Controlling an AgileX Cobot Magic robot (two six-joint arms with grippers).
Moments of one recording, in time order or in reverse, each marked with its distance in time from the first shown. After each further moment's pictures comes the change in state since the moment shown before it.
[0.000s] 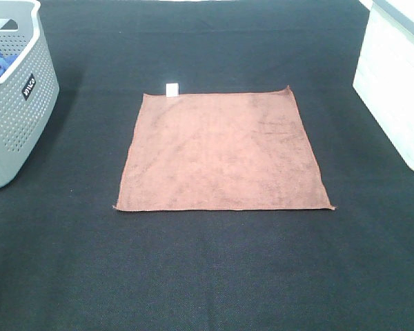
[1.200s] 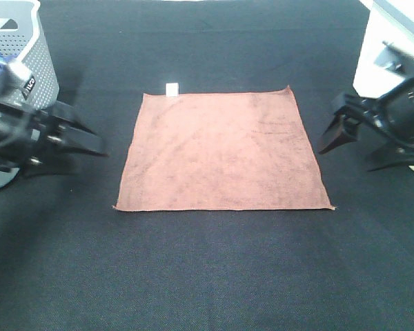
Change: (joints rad) left arm -0.073 1.346 -0.339 -0.845 0.070 0.839; right arm 0.000 1.196 -0.423 0.422 -0.074 -0.292
